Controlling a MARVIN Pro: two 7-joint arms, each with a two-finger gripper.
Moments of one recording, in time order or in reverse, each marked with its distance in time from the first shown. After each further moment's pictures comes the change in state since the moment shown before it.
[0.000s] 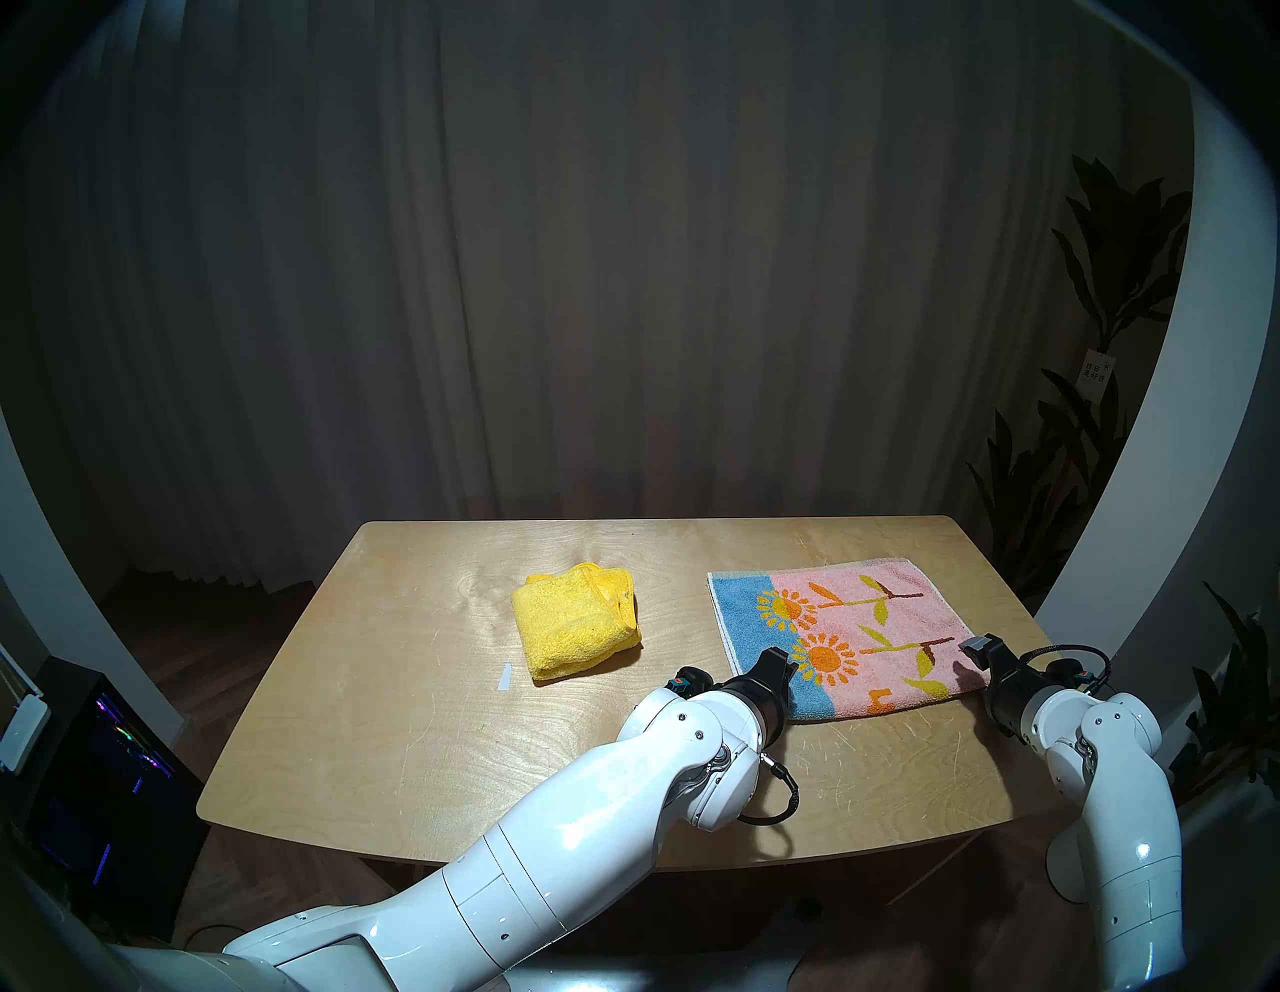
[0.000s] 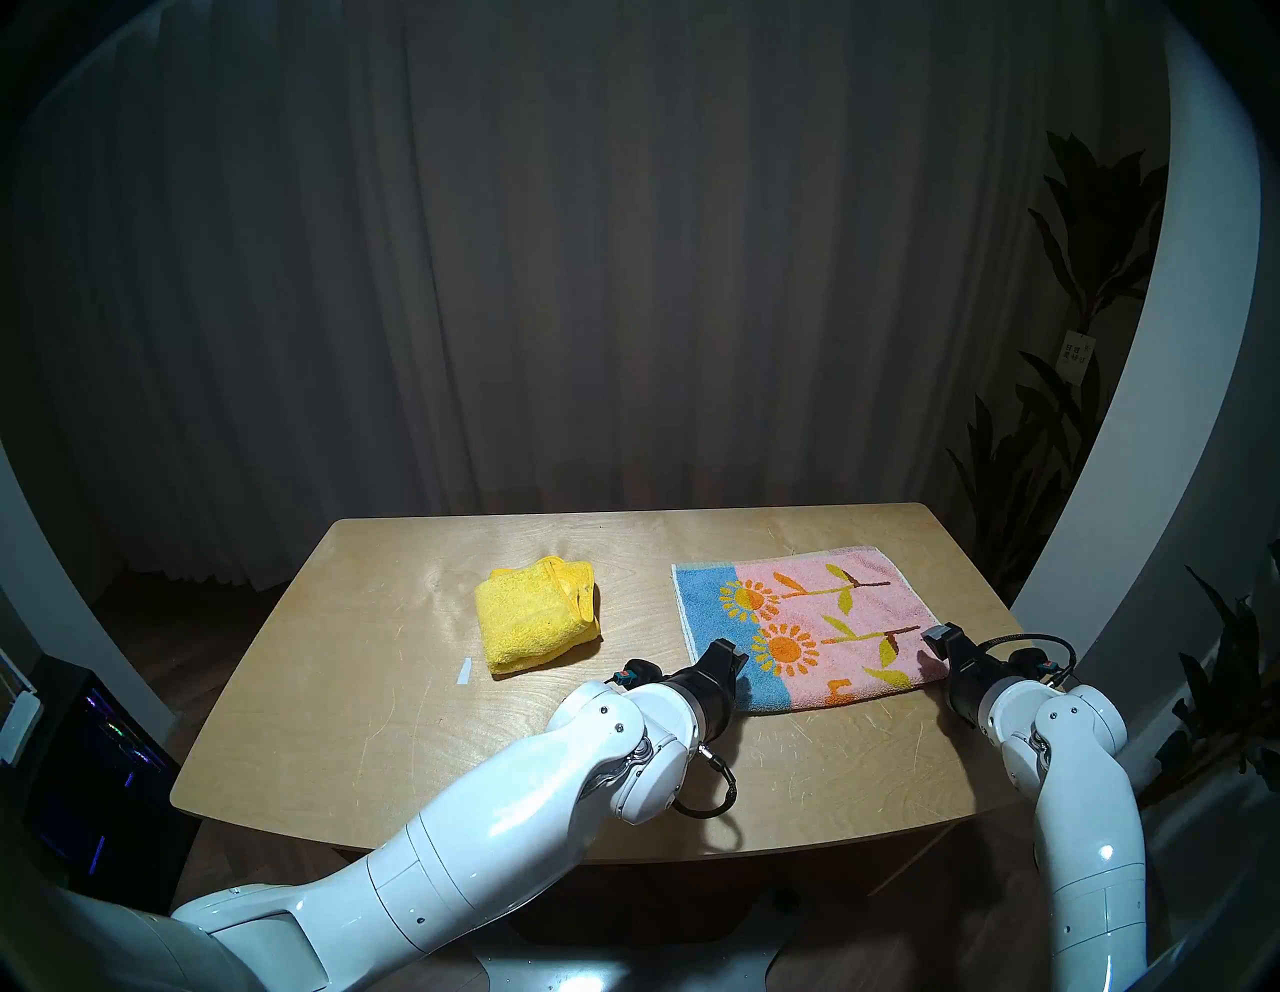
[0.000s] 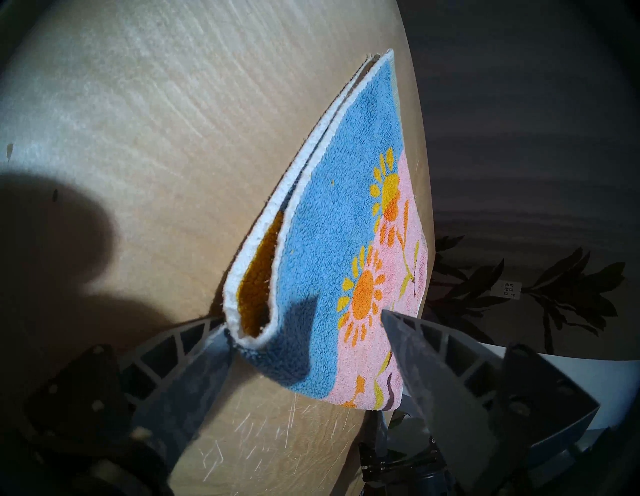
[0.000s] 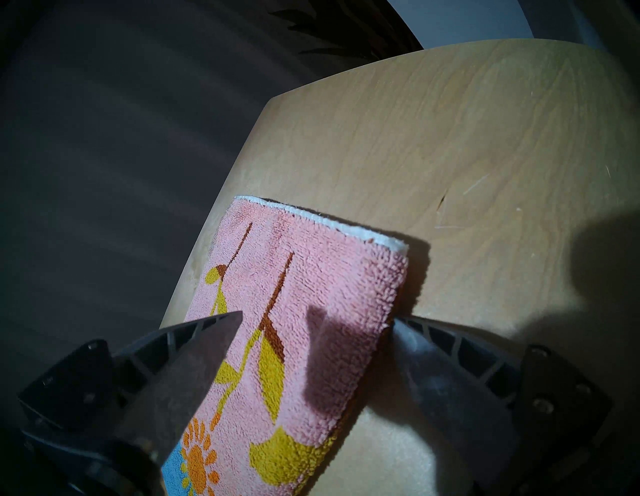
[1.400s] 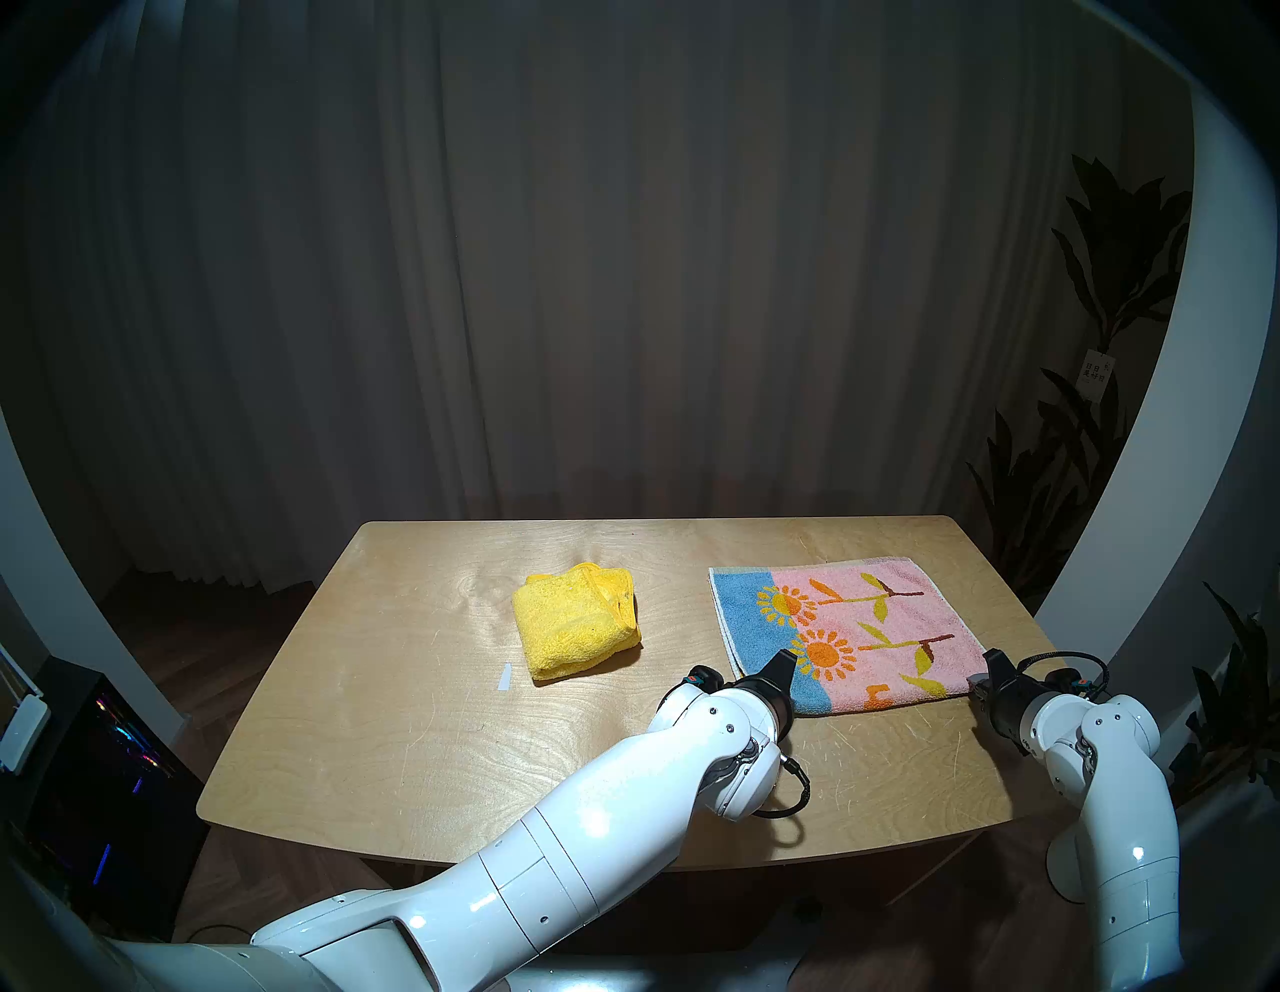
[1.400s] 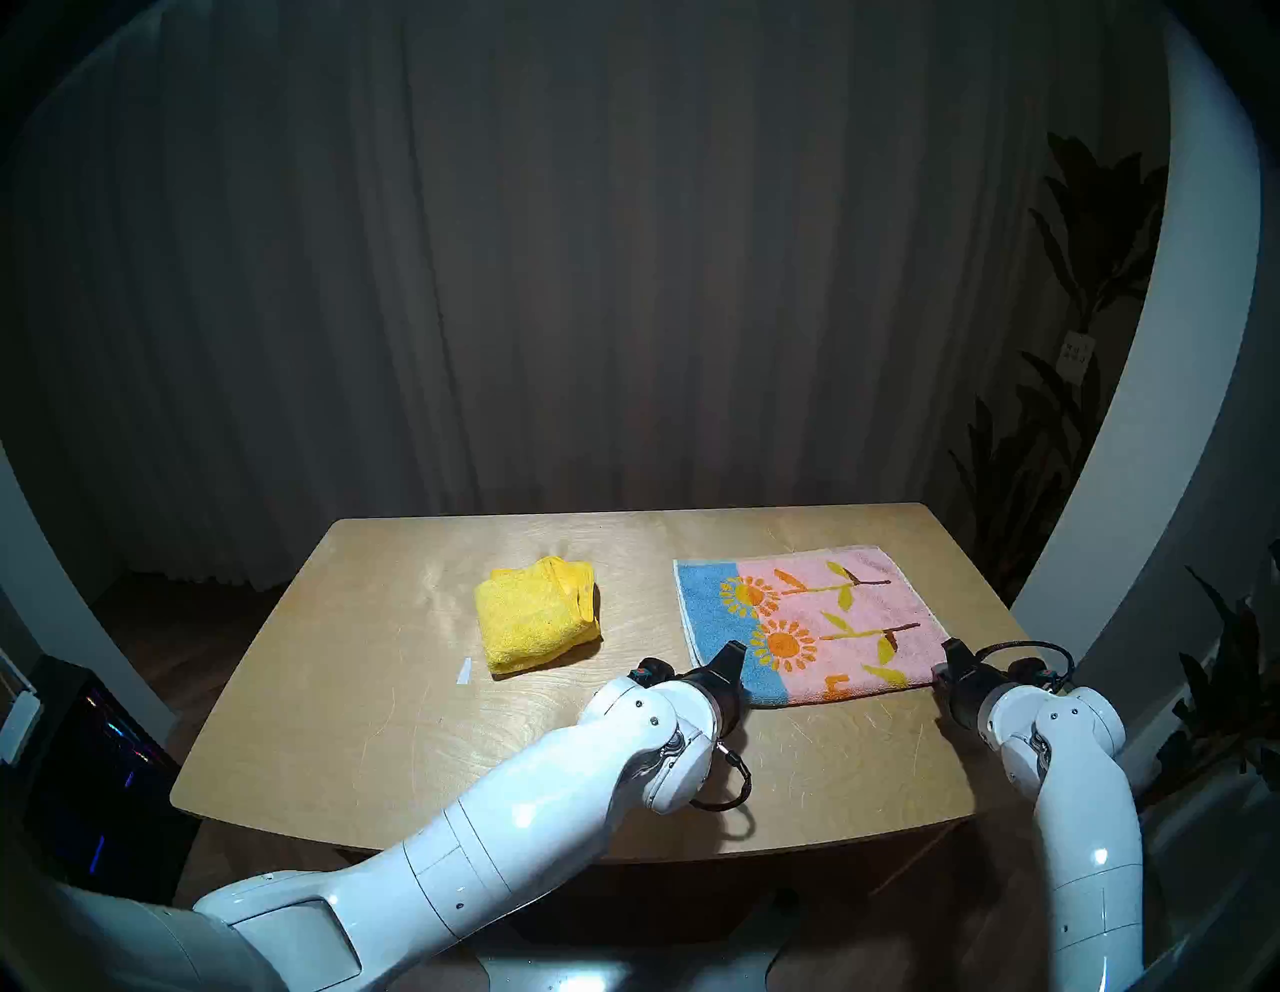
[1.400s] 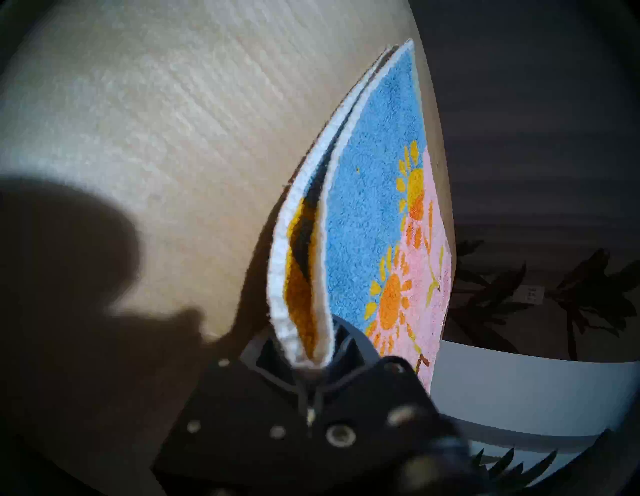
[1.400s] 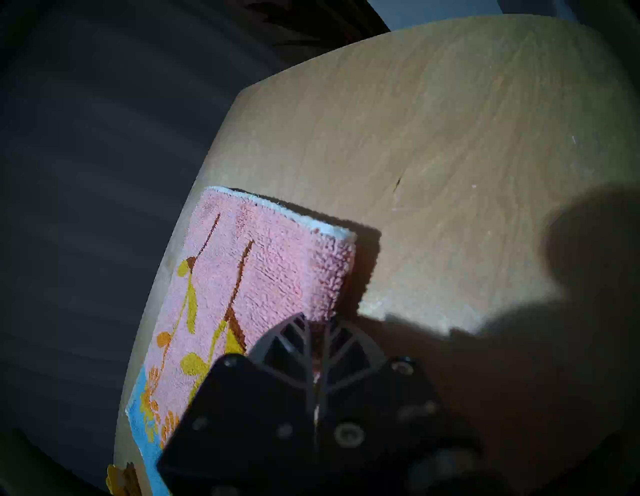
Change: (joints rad) left arm -0.051 -0.062 0.024 0.122 0.039 -0.025 0.015; right arm 0.011 -0.012 0.008 0.016 0.021 0.028 -0.062
